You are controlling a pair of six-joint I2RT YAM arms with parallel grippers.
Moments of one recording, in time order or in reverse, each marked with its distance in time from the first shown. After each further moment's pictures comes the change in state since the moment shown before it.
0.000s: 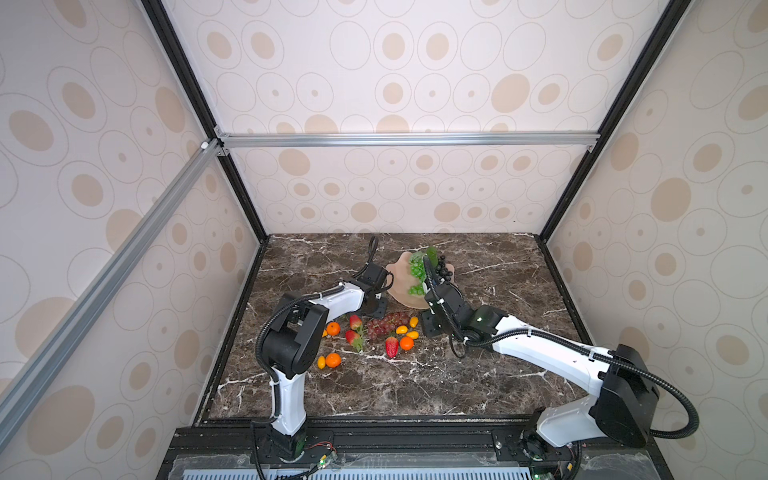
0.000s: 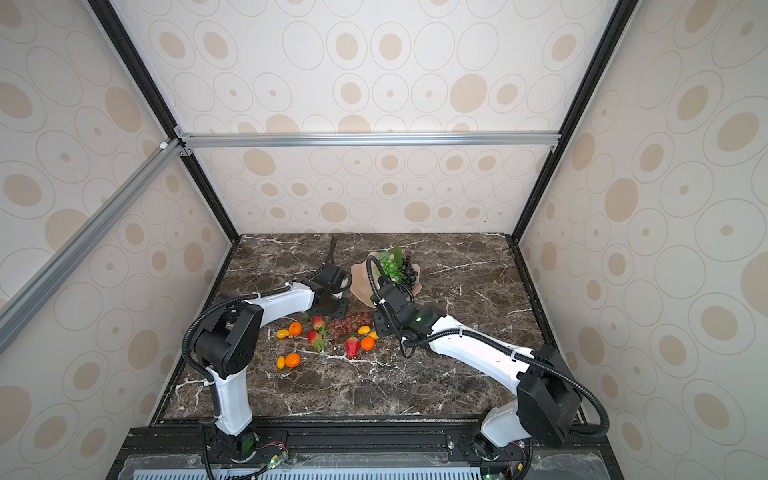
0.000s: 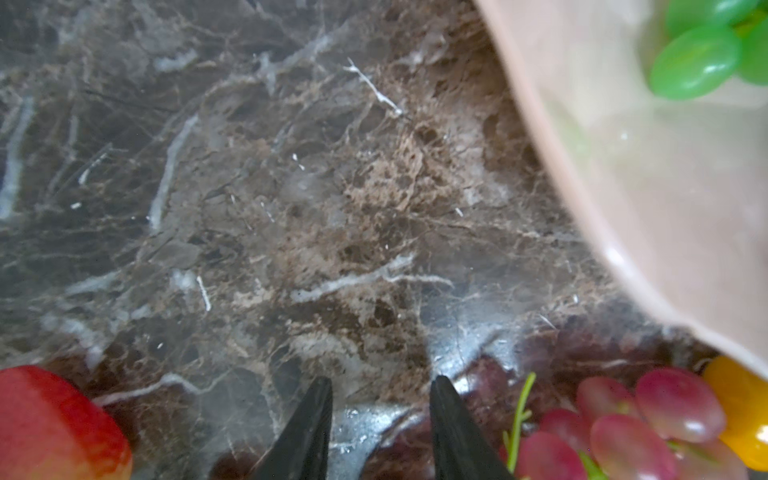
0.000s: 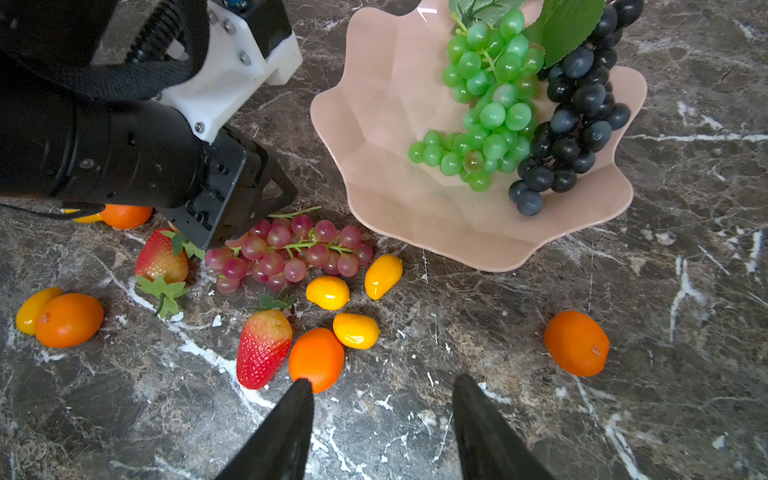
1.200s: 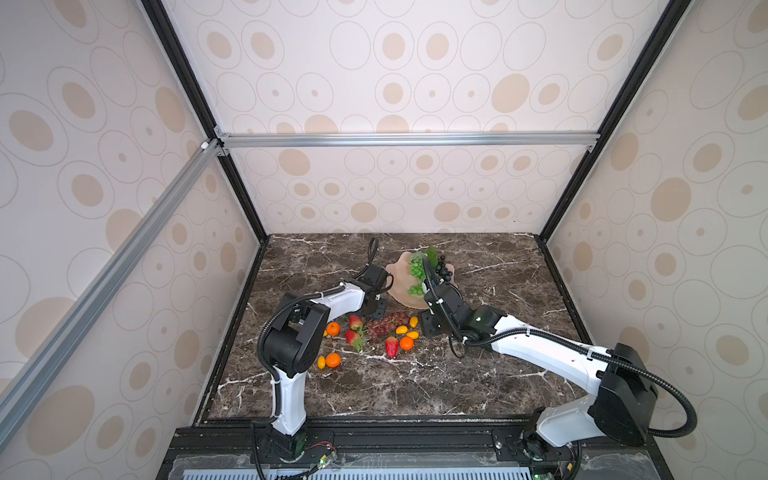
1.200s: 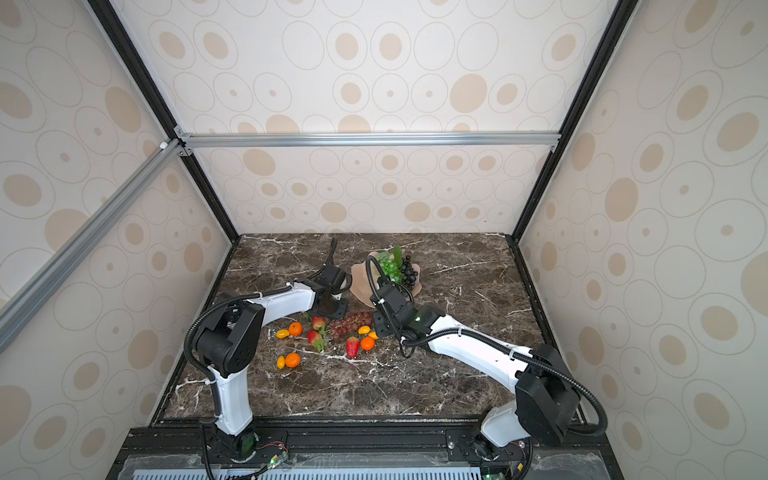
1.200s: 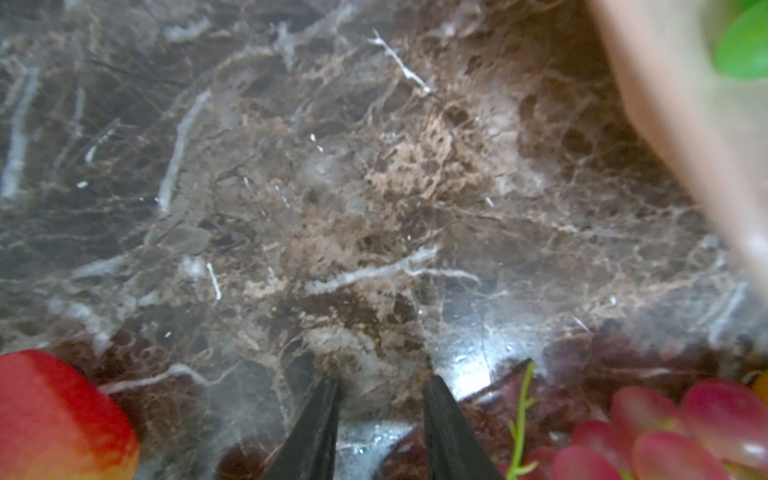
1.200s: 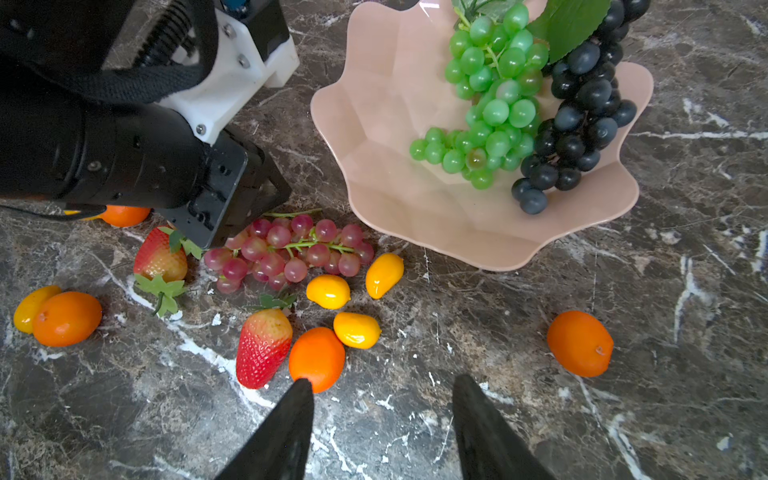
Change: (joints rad) left arm 0.000 0.018 0.007 -0.017 -0.028 -0.015; right arm 0.000 0.004 0.002 0.000 -0.004 0.001
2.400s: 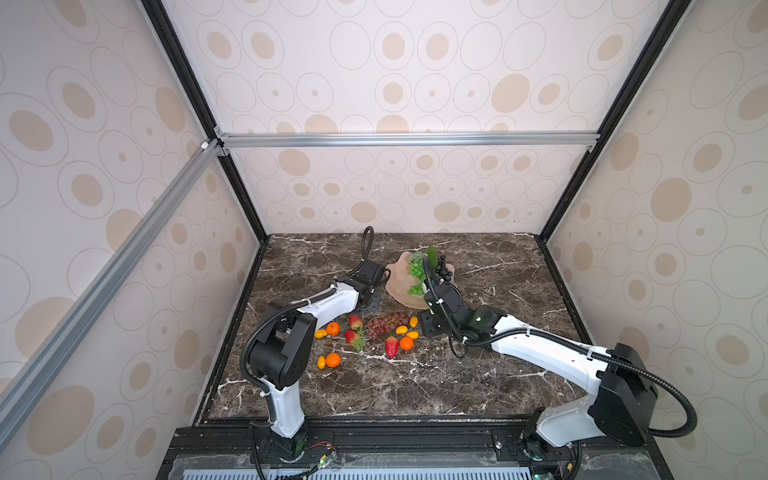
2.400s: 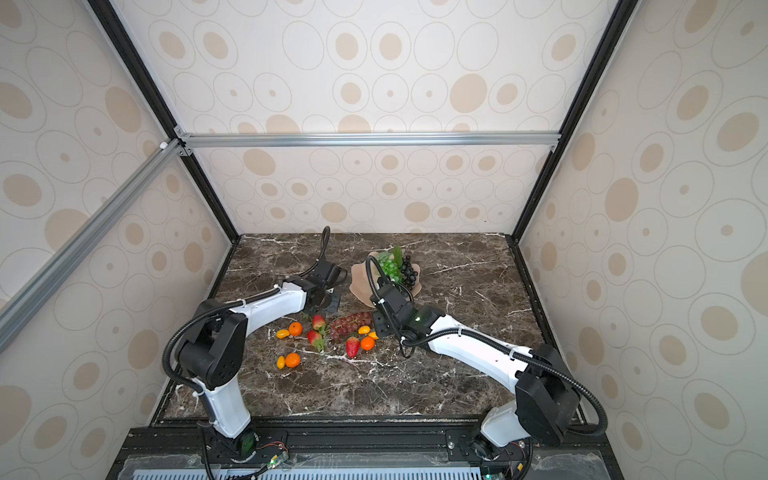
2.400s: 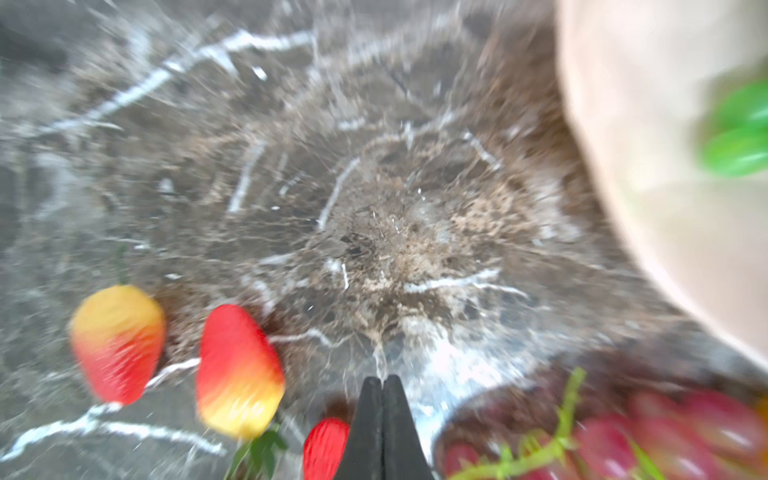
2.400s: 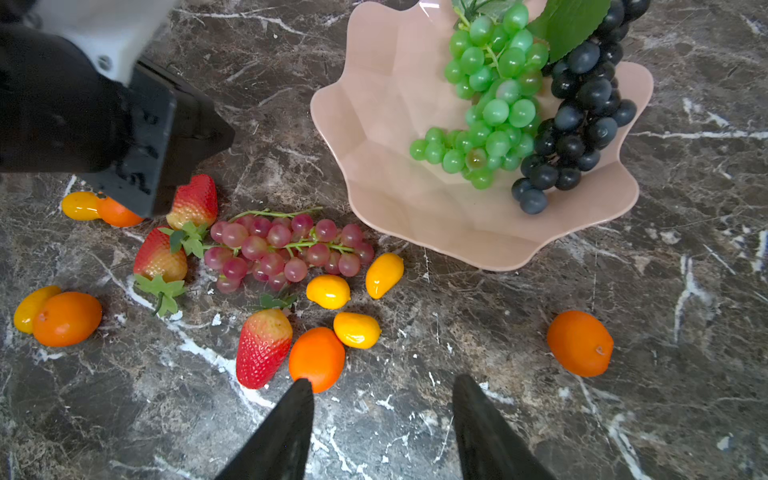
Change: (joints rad) left arm 0.000 -0.171 -0.061 0.020 -0.161 -0.045; right arm 0.000 0.000 0.000 0.000 0.000 0.000
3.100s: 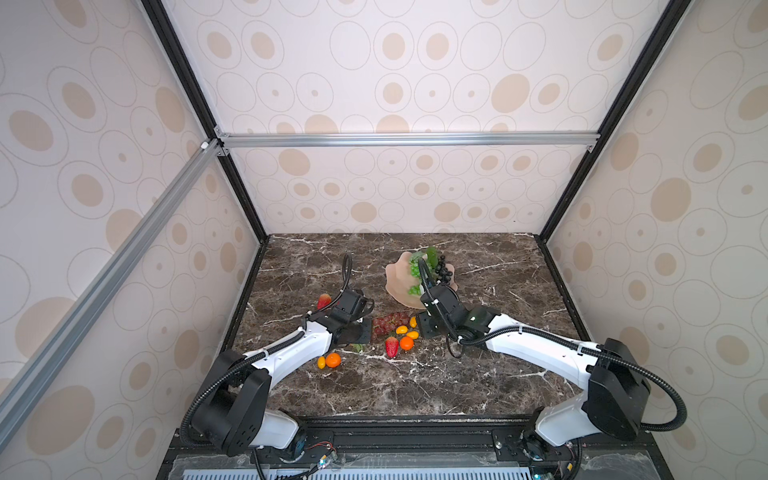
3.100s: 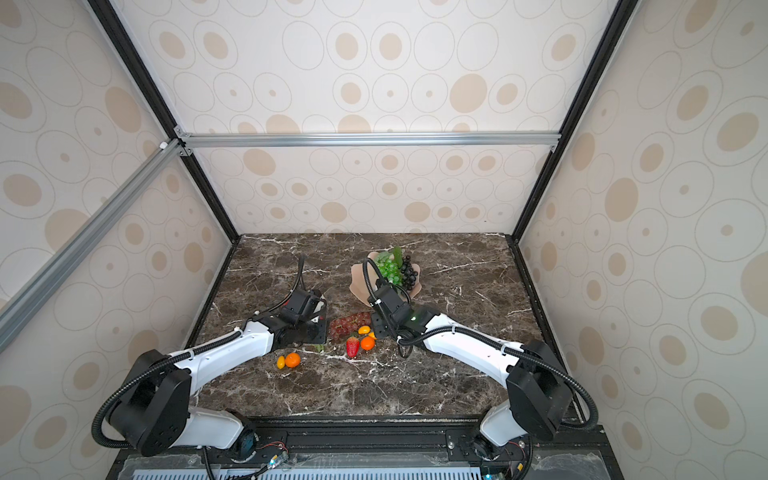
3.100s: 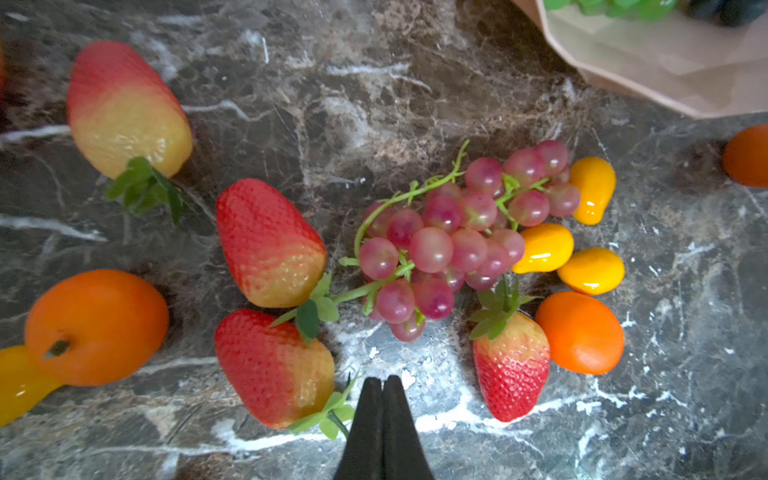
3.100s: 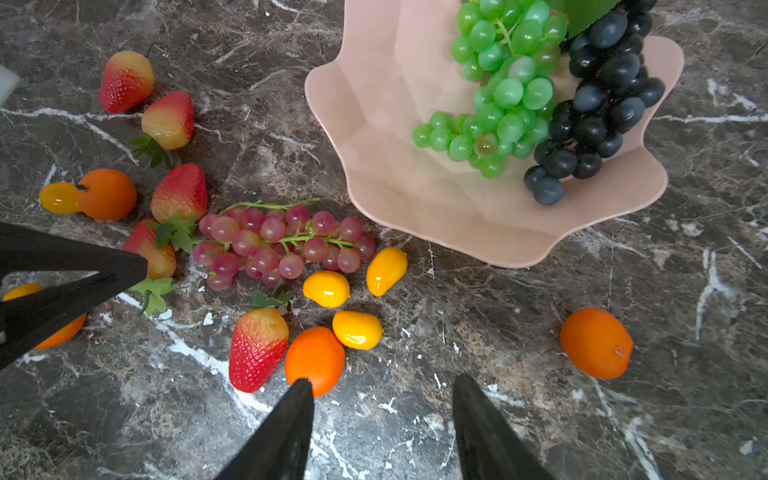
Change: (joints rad) left arm -0.034 -0.381 -0.427 0.077 0.279 -0.172; right arm 0.000 0.043 0.000 0.012 -0.008 0.011
